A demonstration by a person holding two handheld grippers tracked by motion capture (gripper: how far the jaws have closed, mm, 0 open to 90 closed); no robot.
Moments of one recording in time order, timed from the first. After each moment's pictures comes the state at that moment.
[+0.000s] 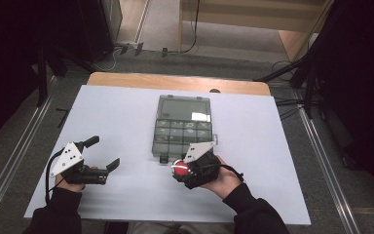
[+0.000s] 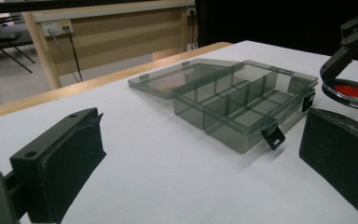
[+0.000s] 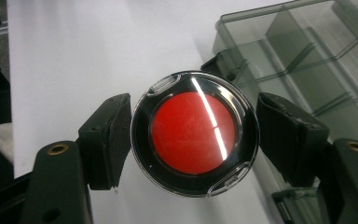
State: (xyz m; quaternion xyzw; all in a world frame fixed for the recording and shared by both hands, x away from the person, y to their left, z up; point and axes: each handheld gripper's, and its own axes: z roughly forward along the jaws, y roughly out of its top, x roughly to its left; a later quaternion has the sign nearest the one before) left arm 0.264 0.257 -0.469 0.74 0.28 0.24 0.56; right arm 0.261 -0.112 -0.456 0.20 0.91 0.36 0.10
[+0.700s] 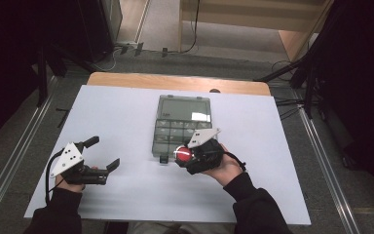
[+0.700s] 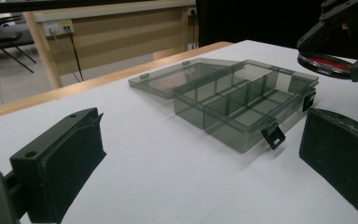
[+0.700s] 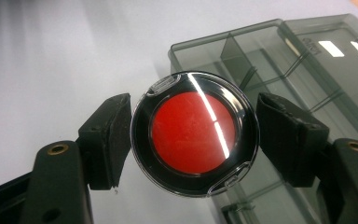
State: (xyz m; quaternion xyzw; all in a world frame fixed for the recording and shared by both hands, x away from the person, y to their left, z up) left arm 0.263 0.257 -0.469 0.74 0.28 0.24 0.56; right arm 0.286 -0.121 -0.440 0.23 0.89 0.38 0.12
